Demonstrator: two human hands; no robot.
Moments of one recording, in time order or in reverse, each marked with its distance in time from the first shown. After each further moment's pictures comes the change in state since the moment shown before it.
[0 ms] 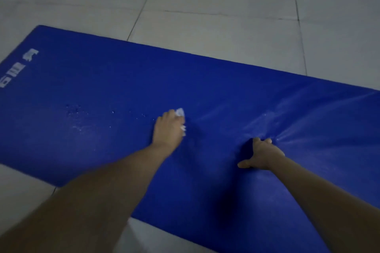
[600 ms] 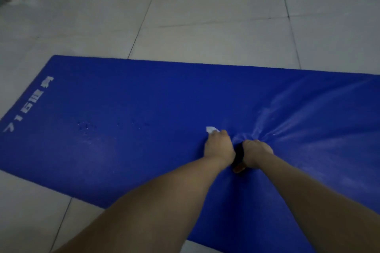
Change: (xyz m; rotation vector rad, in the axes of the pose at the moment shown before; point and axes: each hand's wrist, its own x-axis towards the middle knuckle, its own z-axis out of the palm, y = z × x) left_hand -0.020 0.162 -0.005 -0.267 -0.329 -0.074; right_hand 0.000 -0.006 0.012 0.031 0.027 -0.121
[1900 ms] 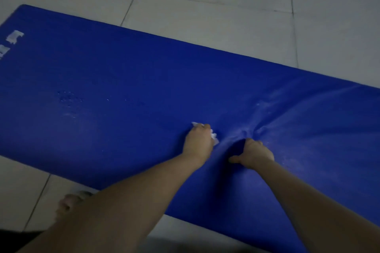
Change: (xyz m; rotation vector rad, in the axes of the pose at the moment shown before) left_hand -0.010 -0.062 0.013 -0.110 0.085 0.076; right_hand -0.028 0.000 0.022 0.103 0.051 0.186
